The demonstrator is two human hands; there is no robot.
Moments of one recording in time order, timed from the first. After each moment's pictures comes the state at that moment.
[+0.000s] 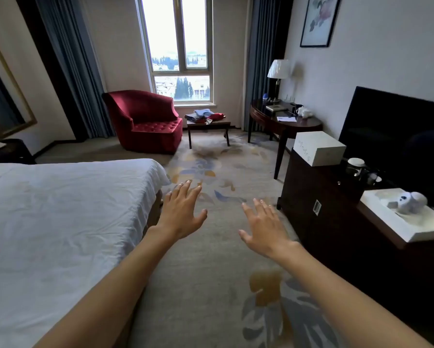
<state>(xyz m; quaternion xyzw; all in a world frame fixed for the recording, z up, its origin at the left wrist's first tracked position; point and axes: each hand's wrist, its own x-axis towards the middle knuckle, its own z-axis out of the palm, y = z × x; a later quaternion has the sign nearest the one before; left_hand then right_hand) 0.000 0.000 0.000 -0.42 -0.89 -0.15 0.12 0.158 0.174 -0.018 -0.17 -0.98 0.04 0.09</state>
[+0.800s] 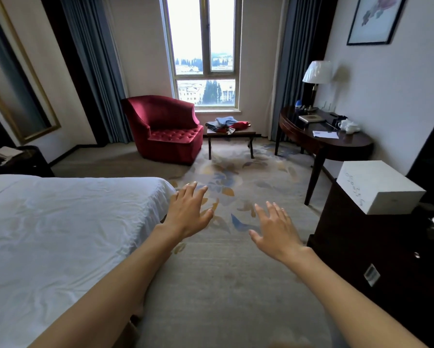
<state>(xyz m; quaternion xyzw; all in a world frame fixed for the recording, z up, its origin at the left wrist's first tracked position) -0.291 0.226 0.011 -0.36 -0.91 -0.15 0.12 -0.152 0.424 -0.023 -0.15 -0.98 0.07 0.10</state>
